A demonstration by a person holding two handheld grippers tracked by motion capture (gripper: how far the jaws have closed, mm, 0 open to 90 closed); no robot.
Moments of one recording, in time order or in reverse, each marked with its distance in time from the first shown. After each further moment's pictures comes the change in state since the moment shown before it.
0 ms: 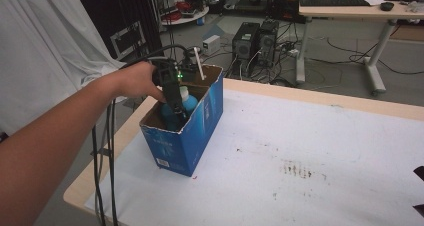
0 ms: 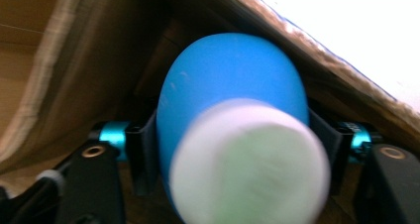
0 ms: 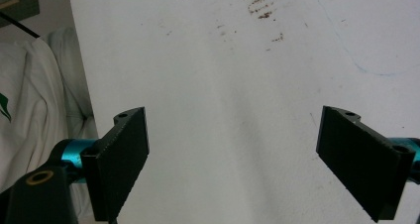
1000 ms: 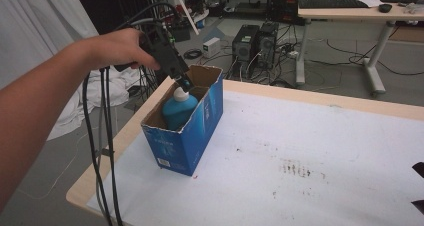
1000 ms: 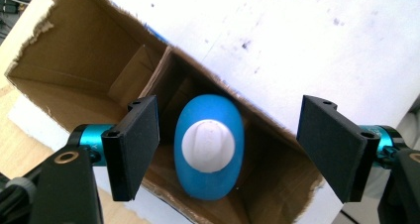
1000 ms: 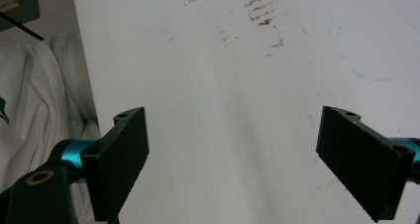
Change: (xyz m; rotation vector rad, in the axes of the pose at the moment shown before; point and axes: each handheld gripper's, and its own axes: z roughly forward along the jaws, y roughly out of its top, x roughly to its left) left arm -0.010 0.008 -0.083 -0.218 0.012 -0.048; right arm 0.005 0.000 -0.006 -0.024 -0.009 -0.009
